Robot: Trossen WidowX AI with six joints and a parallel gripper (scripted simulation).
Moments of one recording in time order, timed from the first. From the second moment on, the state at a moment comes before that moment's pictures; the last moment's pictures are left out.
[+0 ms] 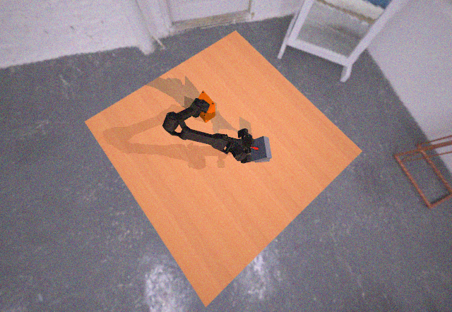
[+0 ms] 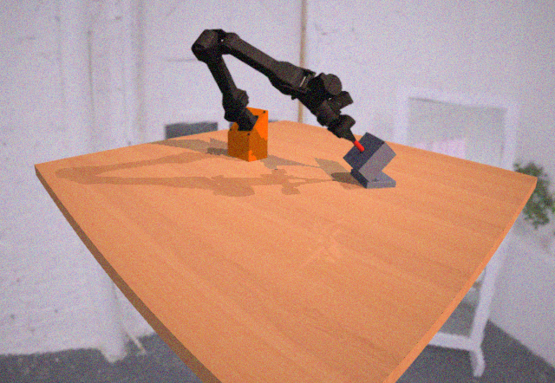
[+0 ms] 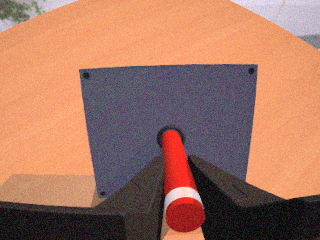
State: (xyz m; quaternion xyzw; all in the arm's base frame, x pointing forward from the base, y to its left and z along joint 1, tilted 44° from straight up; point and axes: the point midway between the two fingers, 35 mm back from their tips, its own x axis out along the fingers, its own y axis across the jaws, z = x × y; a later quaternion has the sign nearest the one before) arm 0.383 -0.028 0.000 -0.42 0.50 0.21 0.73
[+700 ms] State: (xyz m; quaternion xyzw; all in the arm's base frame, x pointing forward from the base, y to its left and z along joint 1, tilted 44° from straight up) arm 0.389 -0.030 -0.013 -0.42 0.50 0.20 0.73
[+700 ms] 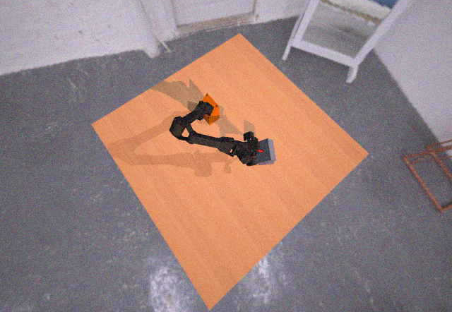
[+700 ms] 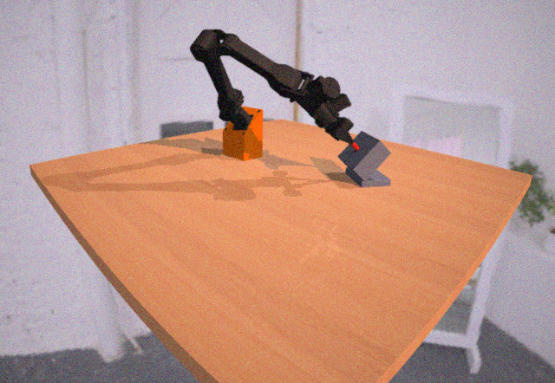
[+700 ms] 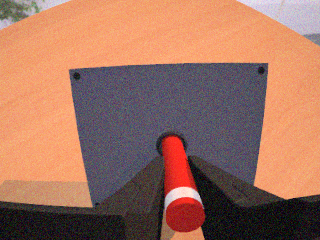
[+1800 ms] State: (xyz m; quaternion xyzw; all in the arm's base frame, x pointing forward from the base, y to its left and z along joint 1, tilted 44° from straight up) arm 0.394 -0.031 -0.023 -0.42 0.50 0.20 0.73
